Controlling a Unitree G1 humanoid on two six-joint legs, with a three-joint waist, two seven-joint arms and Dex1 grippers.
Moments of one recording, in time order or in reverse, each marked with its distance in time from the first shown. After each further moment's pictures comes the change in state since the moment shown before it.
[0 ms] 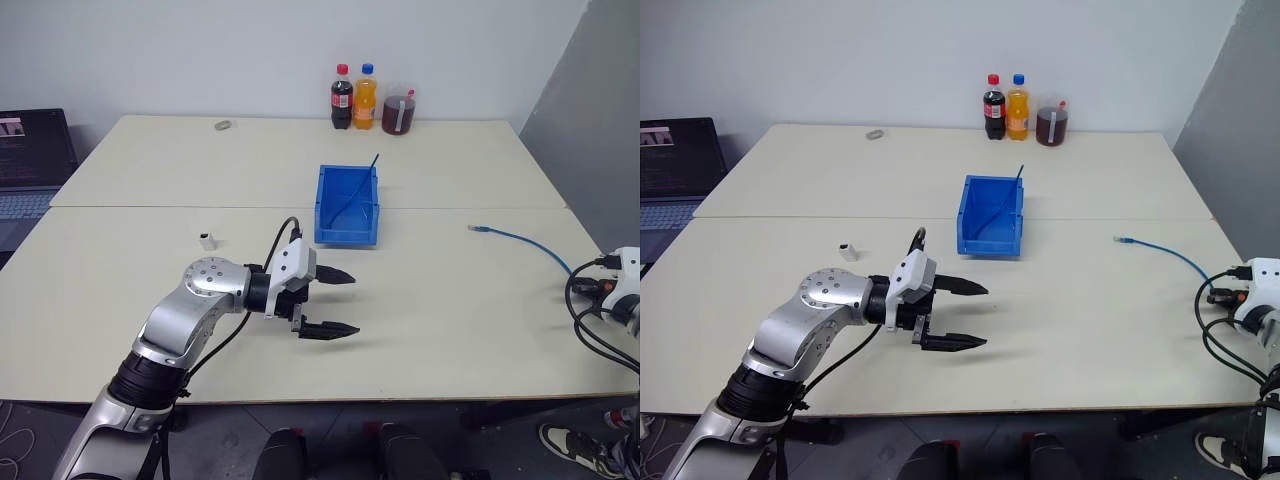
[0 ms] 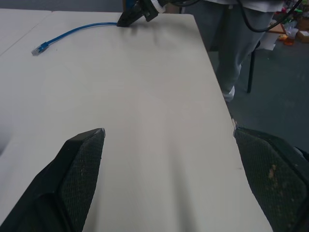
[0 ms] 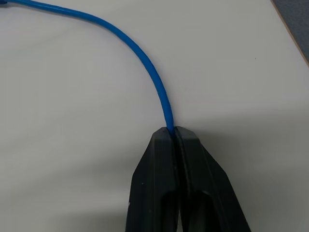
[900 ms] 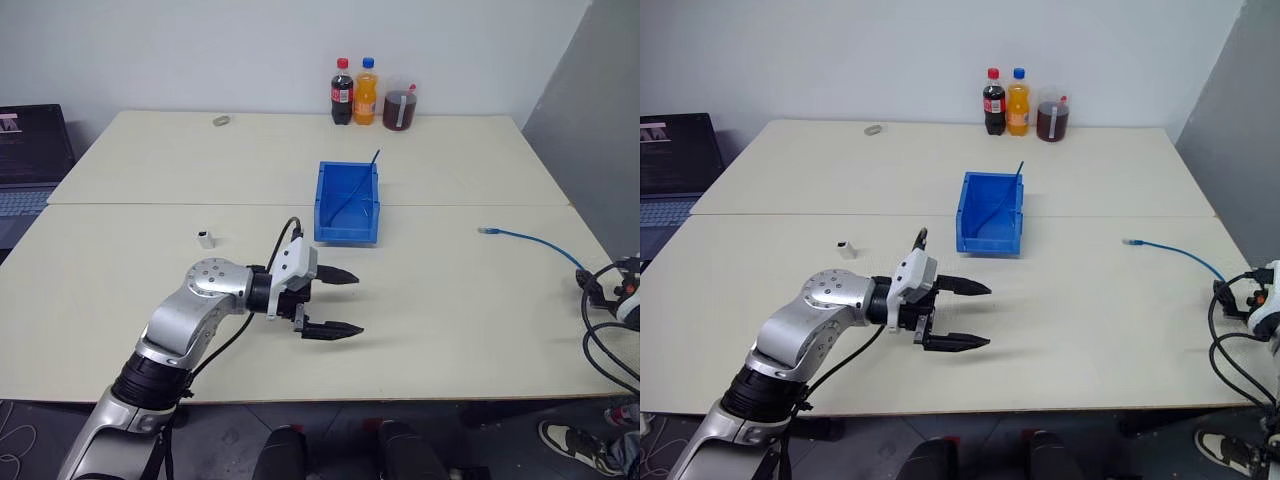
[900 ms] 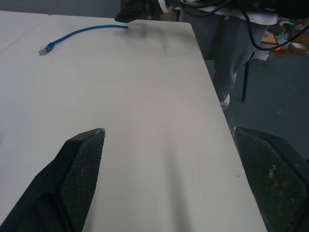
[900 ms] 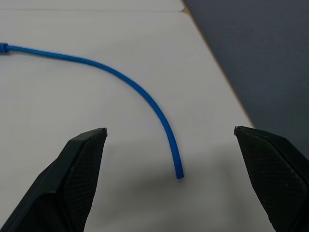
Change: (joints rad) left arm -0.001 -0.025 0.000 -0.004 -0.025 0.012 0.003; right arm 0.197 0.064 -0.135 -0.350 0.060 0.047 -0.180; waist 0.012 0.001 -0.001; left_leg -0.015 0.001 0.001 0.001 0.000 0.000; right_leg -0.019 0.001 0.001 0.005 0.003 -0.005
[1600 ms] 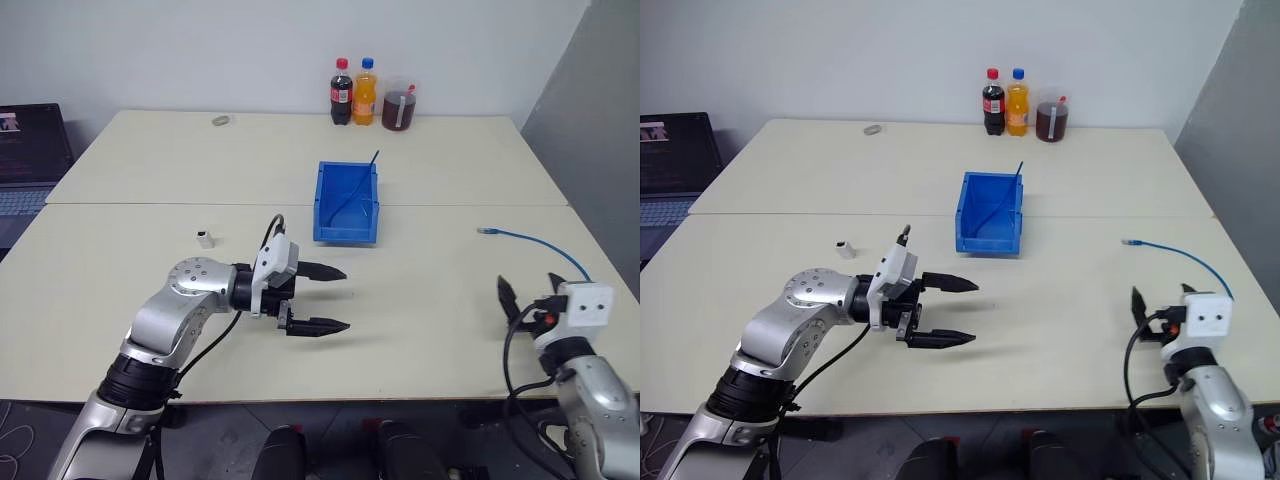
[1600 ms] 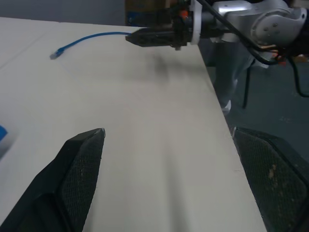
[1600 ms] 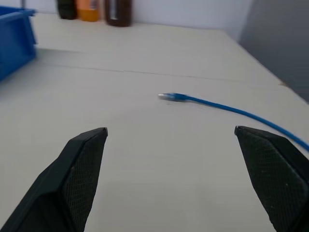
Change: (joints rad) left arm 0.012 0.027 0.047 0.043 -0.044 -0.040 -0.054; right arm 0.474 0.438 0.086 -0.980 -0.002 -0.038 -0.280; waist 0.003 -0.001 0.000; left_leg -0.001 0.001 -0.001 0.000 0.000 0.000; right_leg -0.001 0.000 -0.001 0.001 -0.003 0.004
